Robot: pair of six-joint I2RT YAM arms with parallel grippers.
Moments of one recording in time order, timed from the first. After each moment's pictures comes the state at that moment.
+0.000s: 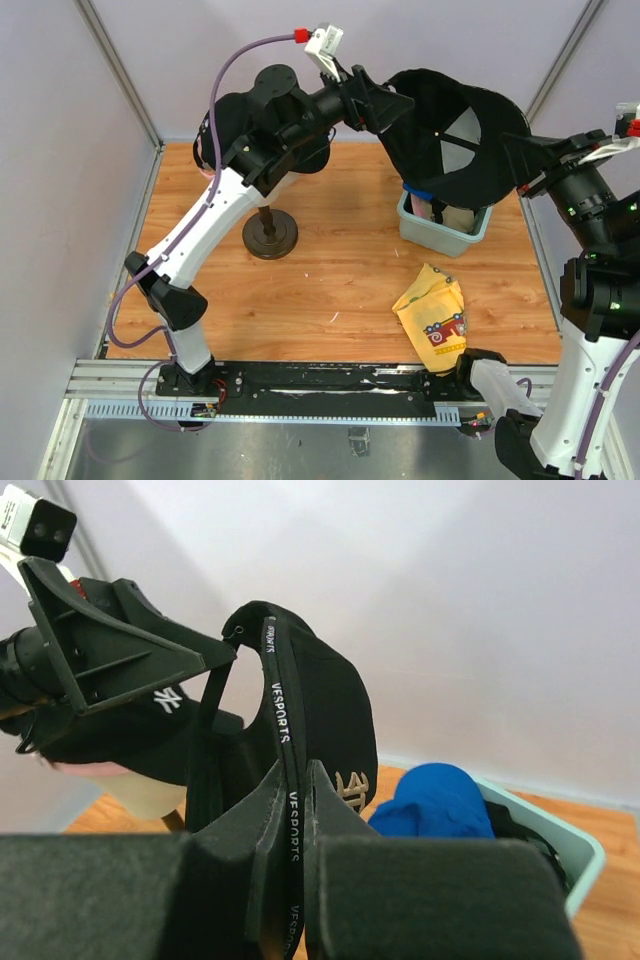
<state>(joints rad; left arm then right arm) -0.72 1.79 2.12 -0.09 0.30 -0.55 -0.16 0.91 1.67 -0.52 -0.50 0.28</state>
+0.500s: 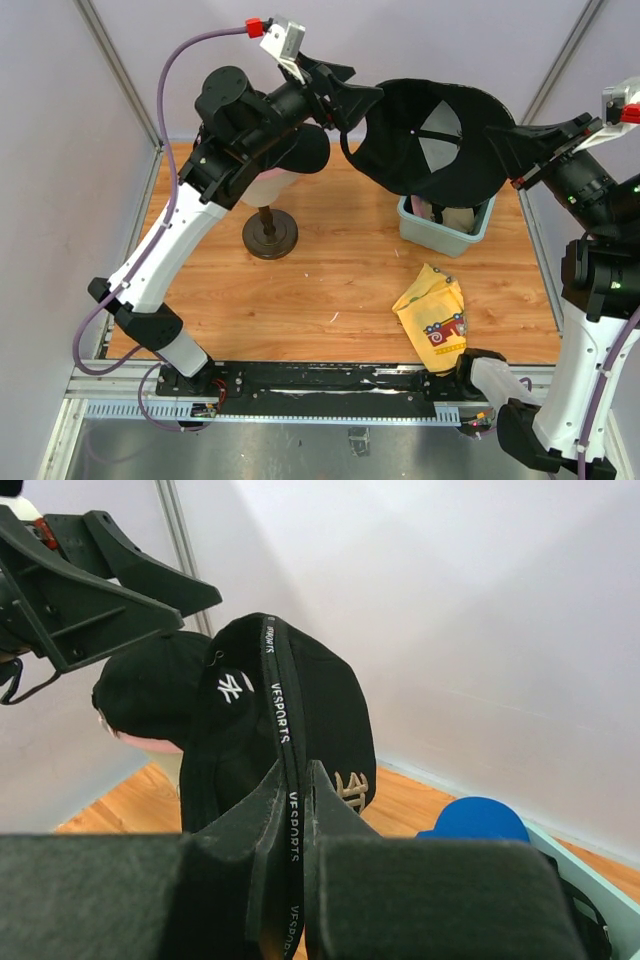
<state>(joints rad) -0.70 1.61 2.06 -0.13 0.24 -0.31 -0.16 0.98 1.71 -0.42 -0.73 0.30</state>
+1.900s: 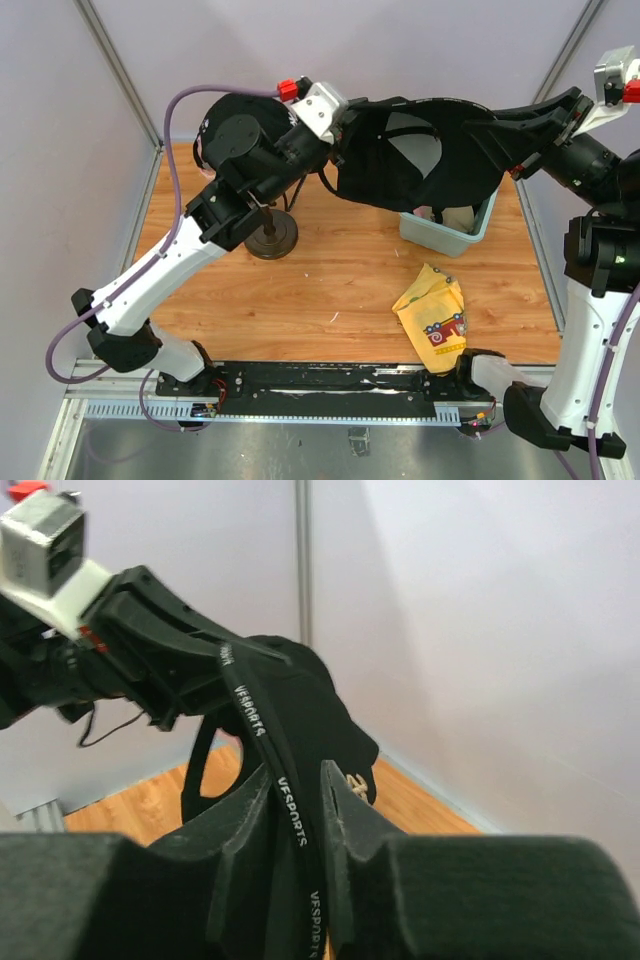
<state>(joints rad) -0.91 1.47 1.85 -0.05 -0.01 0.28 -0.11 1.09 1.84 -0.30 -0.99 0.38</state>
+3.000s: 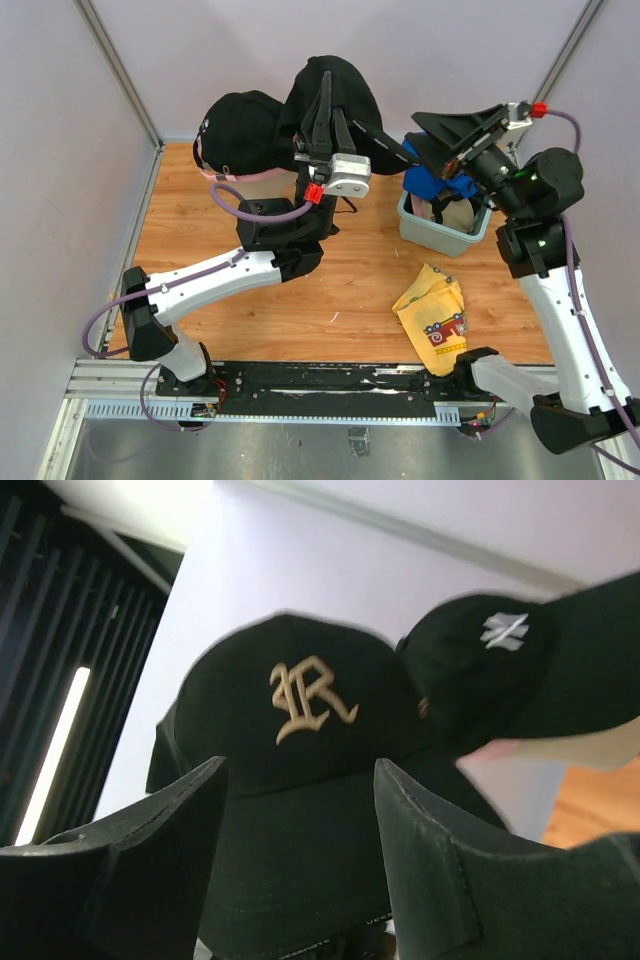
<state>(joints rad) -1.13 1.56 1.55 1.18 -0.42 1.17 0.22 1.03 1.35 -0.02 -0.44 1.45</state>
